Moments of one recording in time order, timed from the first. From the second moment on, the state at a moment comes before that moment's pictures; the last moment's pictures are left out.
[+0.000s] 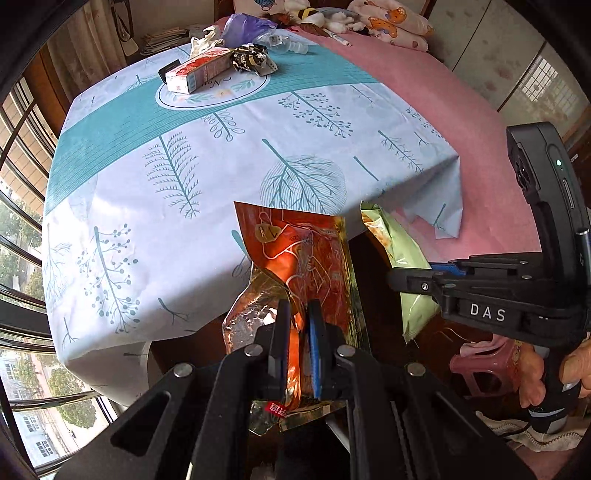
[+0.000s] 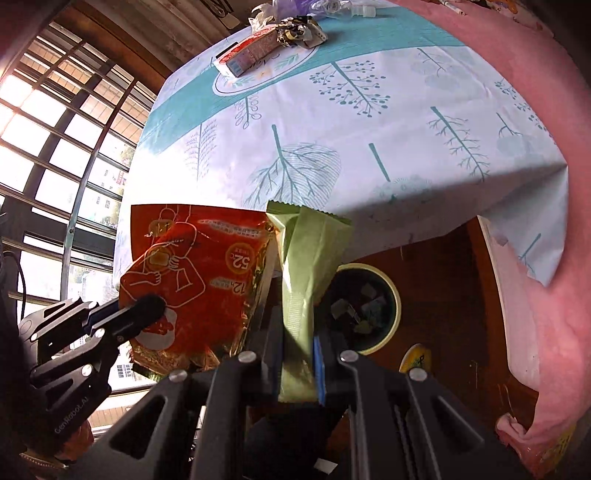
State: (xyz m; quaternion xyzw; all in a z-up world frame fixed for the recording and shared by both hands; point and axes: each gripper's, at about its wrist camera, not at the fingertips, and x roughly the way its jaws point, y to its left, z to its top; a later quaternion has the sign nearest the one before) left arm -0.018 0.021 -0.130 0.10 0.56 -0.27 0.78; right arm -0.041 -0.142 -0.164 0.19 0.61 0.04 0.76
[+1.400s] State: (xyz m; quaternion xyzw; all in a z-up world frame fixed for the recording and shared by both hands) left arm -0.019 -0.029 -0.472 0.10 0.67 -0.11 0.72; right arm -0.037 -0.174 -0.533 0.18 0.69 0.04 0.69
